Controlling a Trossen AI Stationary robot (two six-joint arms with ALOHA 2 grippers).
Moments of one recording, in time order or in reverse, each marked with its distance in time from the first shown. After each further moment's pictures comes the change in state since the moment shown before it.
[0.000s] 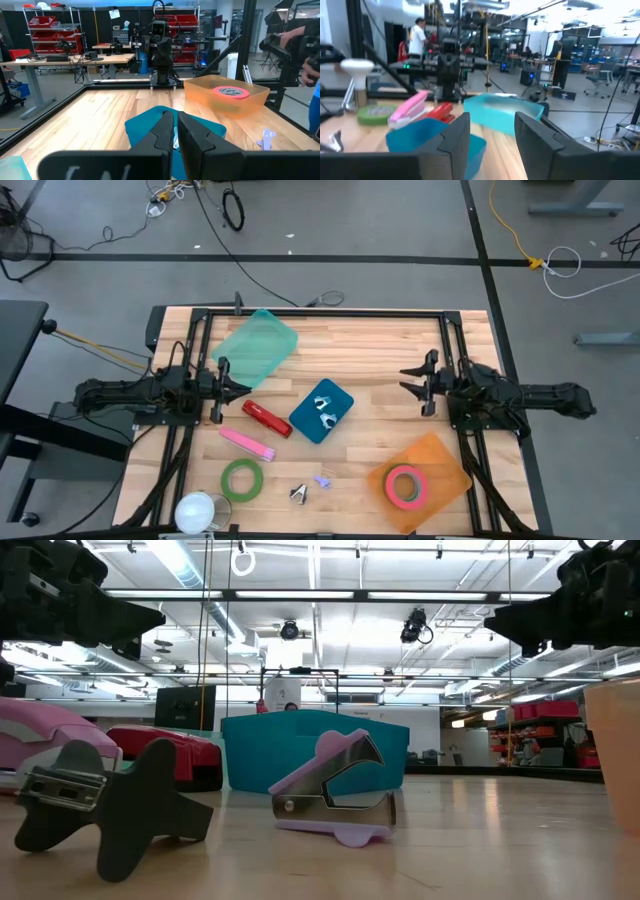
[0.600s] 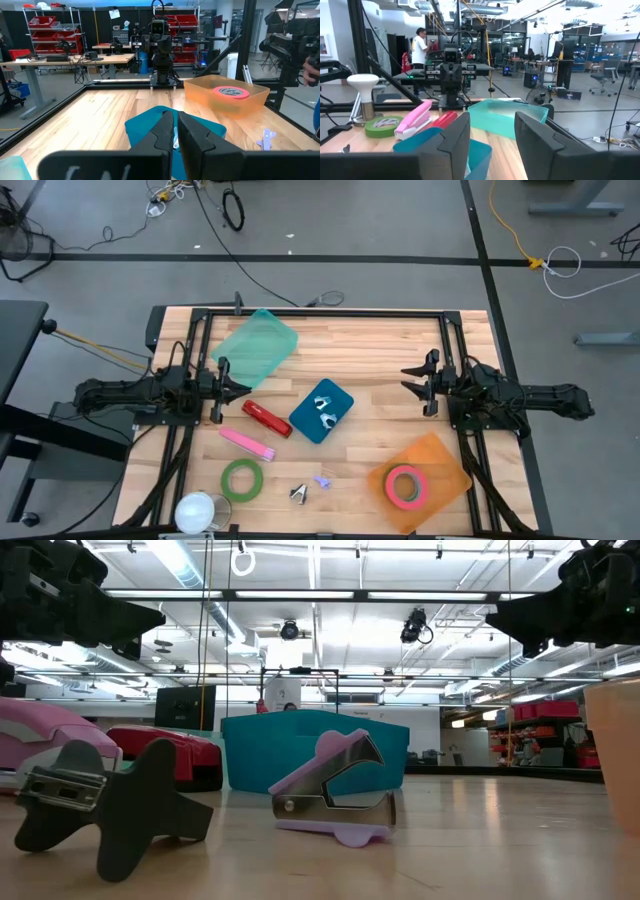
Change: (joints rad) left arm 0.000 0.000 0.000 0.000 0.000 0.000; right arm -0.003 -0.022 0.000 0.001 -0.005 0.058
